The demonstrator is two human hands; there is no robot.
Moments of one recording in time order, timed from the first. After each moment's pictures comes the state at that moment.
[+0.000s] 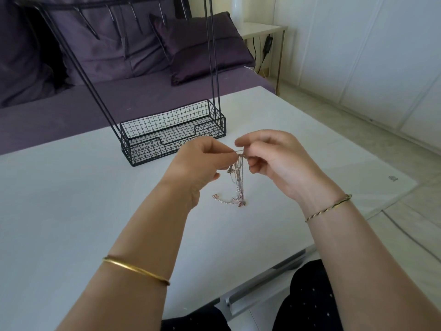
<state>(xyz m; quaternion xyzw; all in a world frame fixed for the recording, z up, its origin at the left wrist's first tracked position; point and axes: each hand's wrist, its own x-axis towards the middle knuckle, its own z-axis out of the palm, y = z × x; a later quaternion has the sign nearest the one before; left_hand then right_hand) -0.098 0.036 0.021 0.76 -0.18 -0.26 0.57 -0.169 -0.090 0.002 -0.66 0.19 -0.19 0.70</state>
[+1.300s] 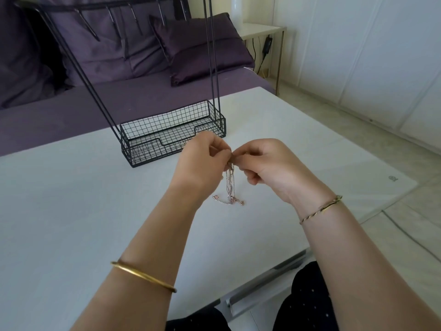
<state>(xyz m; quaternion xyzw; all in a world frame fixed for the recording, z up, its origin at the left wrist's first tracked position) -0.104 0.032 0.019 0.83 -0.25 -0.10 0.49 -0.164 -0.083 -0.003 -0.75 0.20 -0.14 0.62</state>
